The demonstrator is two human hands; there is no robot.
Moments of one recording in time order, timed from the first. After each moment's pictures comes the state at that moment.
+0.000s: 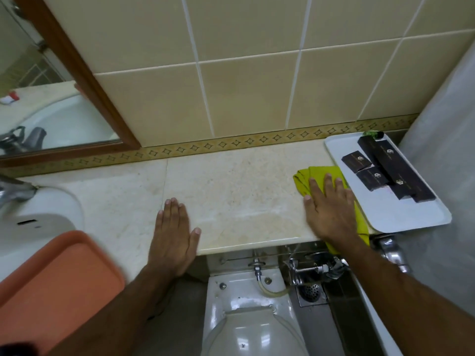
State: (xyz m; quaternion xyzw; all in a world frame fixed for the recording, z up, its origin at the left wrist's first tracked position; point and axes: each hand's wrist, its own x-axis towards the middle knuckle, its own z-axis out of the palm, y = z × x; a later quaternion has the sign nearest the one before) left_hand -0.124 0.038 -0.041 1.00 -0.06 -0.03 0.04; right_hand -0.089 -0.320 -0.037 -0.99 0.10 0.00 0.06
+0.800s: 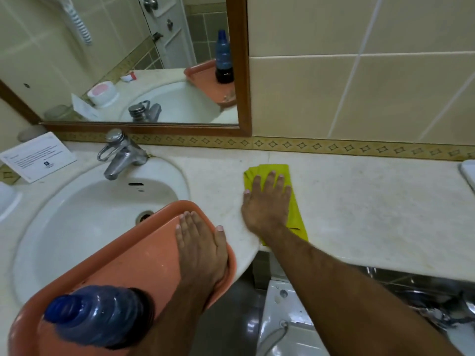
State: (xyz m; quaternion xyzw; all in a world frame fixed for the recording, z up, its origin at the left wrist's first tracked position) left_hand -0.181 0.153 -0.028 0.96 0.24 0.02 0.11; right_hand -0.053 0.056 -0.043 -0.99 -0.04 0.02 0.14
